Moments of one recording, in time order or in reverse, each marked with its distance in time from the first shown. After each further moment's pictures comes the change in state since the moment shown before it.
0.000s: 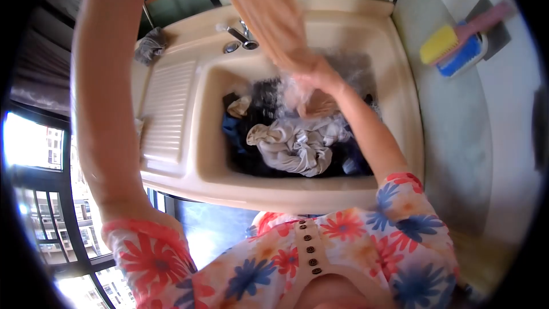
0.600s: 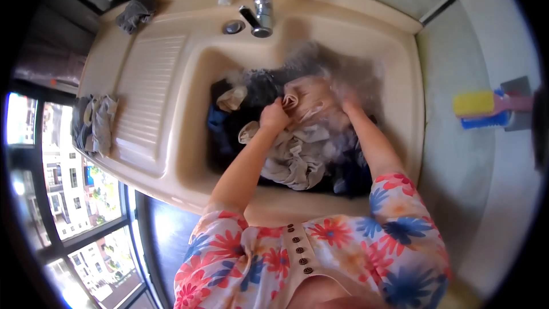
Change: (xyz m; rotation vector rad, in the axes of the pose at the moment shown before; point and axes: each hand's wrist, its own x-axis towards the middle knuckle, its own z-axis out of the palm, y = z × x) left_hand -0.278 -0.361 0.035 0.939 -0.122 -0.993; right_hand 0.005 0.202 -0.098 -1.010 0.311 0.372
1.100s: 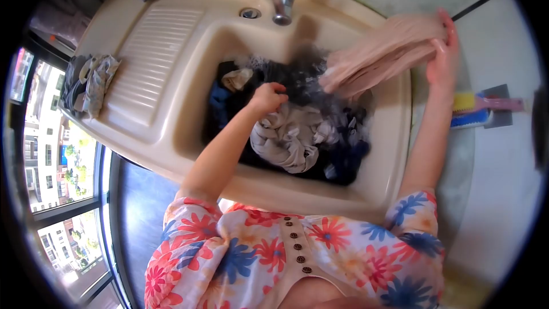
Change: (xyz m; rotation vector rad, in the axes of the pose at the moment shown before) left_hand -0.024 -0.019 -0.046 -0.660 -0.213 -0.008; right_hand -0.089 -0.193 -0.295 0.998 0.357 -0.578
